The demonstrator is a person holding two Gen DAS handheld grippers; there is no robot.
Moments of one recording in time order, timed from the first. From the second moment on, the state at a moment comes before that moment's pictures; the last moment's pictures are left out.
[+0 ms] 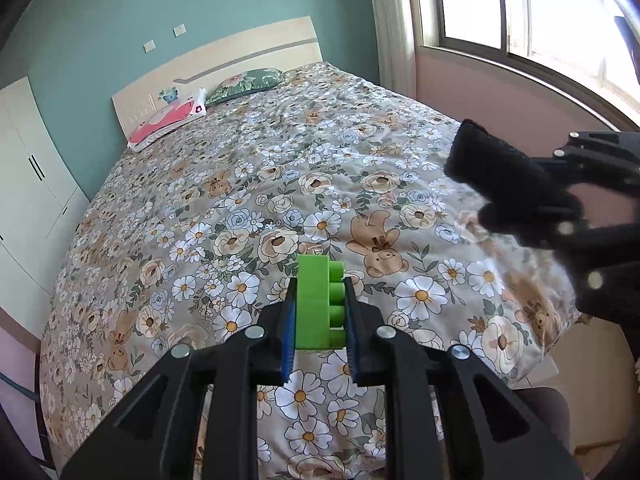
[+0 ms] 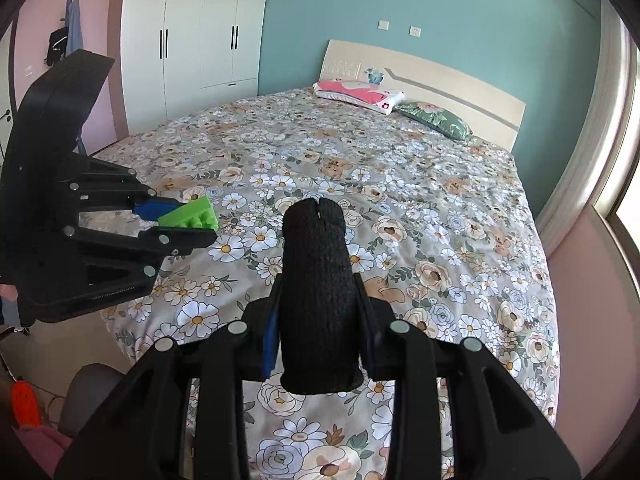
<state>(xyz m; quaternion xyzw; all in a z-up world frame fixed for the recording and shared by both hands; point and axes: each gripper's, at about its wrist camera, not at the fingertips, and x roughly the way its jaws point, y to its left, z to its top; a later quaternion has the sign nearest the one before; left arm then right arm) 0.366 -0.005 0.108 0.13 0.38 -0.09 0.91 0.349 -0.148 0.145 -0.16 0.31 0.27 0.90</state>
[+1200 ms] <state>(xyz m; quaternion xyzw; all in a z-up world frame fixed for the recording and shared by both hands) 0.184 -0.014 0.052 0.13 0.41 -0.10 0.90 0.162 -0.162 0.090 -0.21 0.31 0.28 0.88</state>
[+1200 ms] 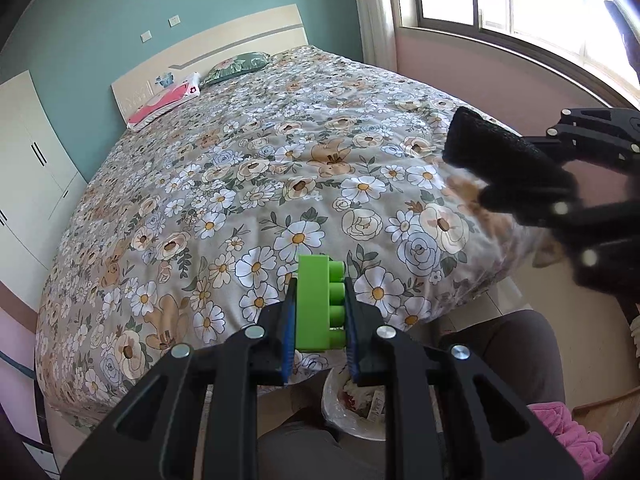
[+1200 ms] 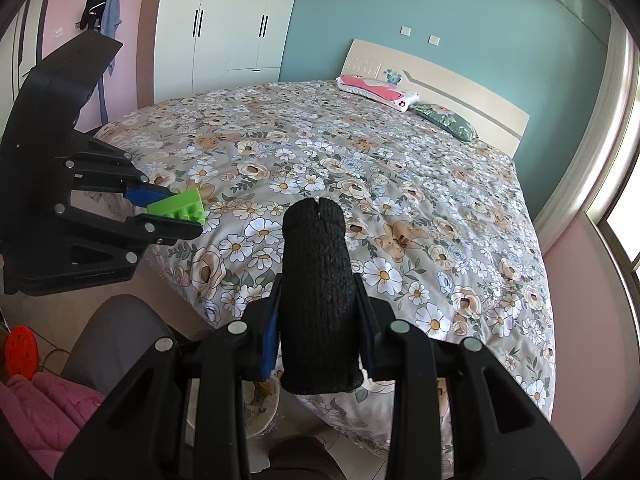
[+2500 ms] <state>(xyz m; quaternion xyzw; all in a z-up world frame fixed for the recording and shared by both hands) 0.176 -0.007 -0.166 0.07 0.58 -0.14 0.80 0.155 -0.134 -0.137 -0.19 0.49 0.32 0.79</state>
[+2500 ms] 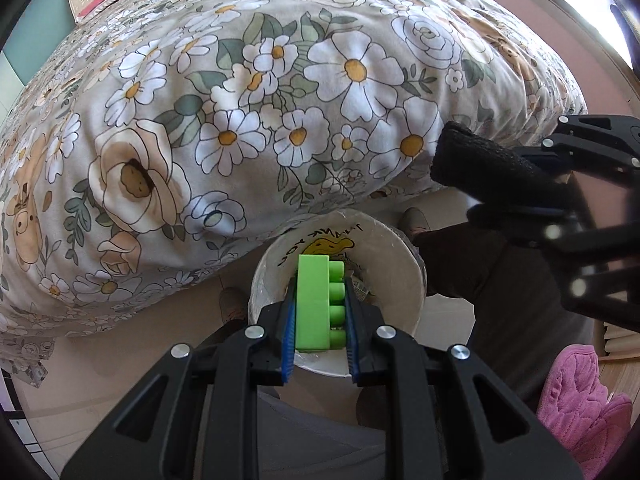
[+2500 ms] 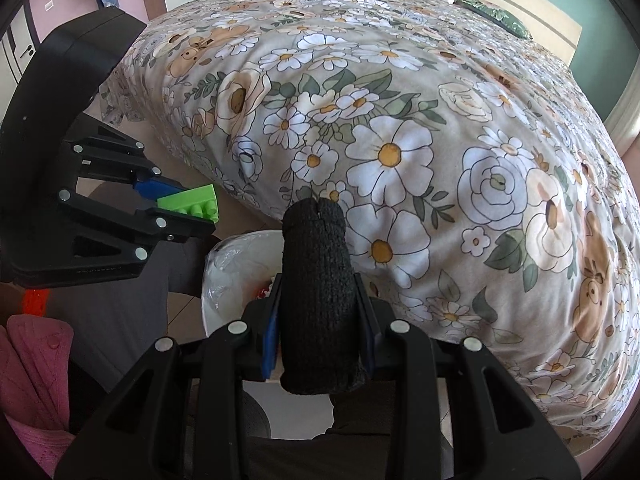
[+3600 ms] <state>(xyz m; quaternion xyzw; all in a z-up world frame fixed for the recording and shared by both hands) 0.217 0.001 -0.341 -0.01 0.69 -0.14 0.71 0.183 -0.104 -0.332 -0.13 0.65 0.32 0.68</state>
